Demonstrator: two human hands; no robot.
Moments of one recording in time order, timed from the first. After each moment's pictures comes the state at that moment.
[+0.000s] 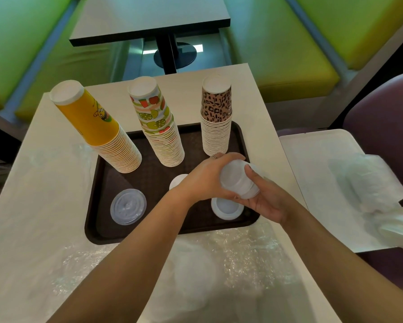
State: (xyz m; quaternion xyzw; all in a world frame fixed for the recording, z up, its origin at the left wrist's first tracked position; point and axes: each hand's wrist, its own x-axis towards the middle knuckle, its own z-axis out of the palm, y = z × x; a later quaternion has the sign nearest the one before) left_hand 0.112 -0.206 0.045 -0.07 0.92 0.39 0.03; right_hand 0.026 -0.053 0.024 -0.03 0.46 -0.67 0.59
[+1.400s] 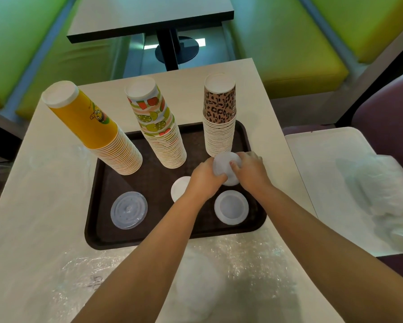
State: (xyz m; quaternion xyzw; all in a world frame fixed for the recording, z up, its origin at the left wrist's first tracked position) left_hand 0.096 -0.207 0.020 -0.33 0.84 0.42 0.02; right_hand 0.002 -0.123 -0.003 -0.28 0.92 -0.23 0.18
